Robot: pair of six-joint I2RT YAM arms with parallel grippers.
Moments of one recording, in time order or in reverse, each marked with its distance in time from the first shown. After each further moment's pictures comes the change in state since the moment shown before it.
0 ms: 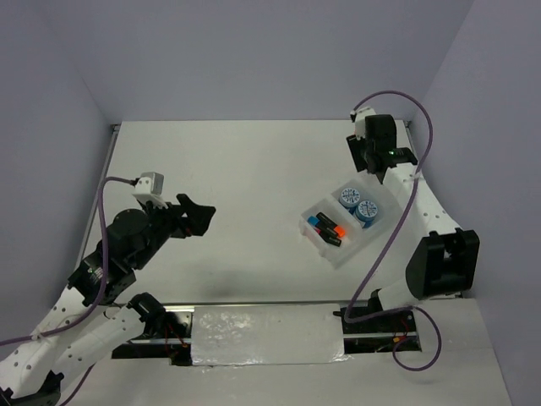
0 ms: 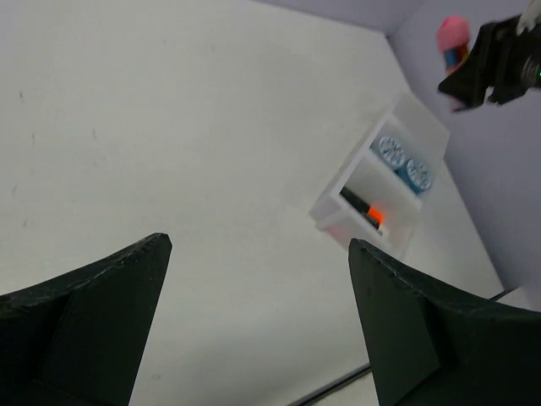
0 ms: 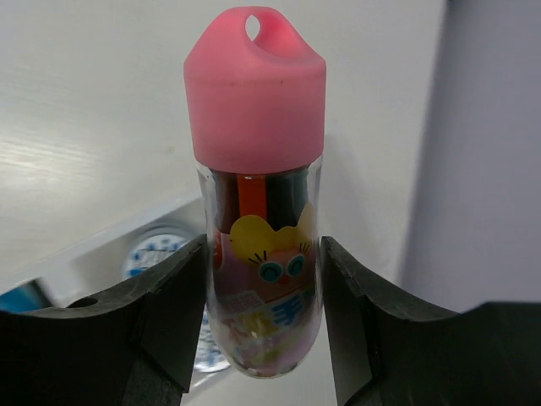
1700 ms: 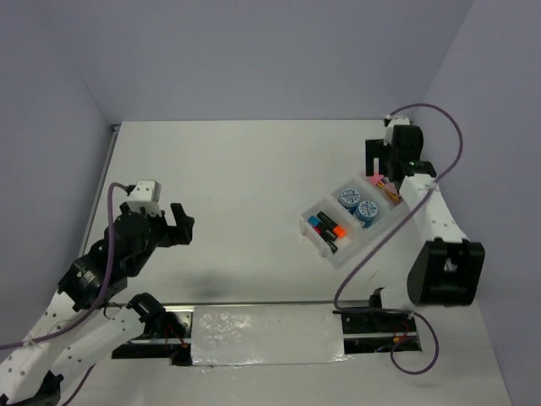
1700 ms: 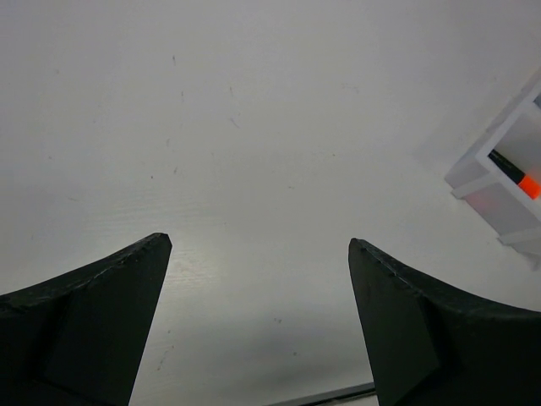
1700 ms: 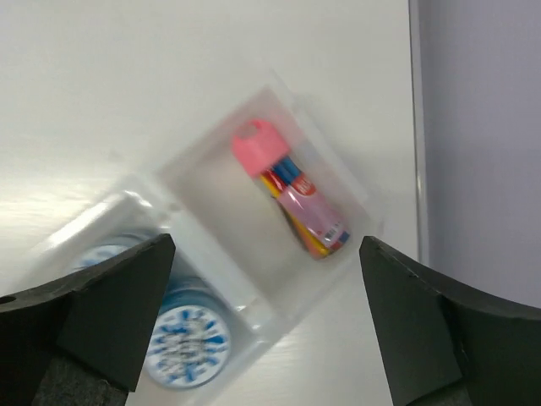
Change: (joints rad) left arm 0.000 -0.051 0.049 -0.312 -0.179 0.156; right arm -0.217 0.020 -0.132 0.110 -0.035 0.106
